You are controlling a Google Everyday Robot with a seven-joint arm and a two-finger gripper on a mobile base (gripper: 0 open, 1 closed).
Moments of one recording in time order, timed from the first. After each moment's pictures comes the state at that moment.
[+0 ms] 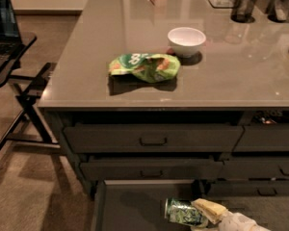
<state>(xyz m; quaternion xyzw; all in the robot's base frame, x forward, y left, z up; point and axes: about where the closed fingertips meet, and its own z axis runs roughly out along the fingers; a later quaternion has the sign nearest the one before) 0.330 -0.168 0.583 -0.68 0.55 -0.03 0.48</state>
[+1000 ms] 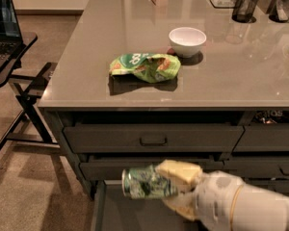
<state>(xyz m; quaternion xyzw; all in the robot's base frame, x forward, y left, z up) 0.328 -0.058 0.789 -0.76 0.41 -0.09 0.50</state>
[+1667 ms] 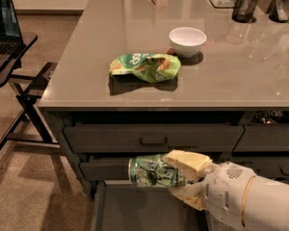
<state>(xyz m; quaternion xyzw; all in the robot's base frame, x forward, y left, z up) 0.343 -0.070 0.824 -0.75 0.40 -0.11 0.51</state>
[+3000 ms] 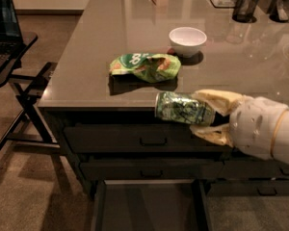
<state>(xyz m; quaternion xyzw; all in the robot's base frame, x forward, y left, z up) 0.429 -0.124 0.913 -0.69 0.46 -0.14 0.54</state>
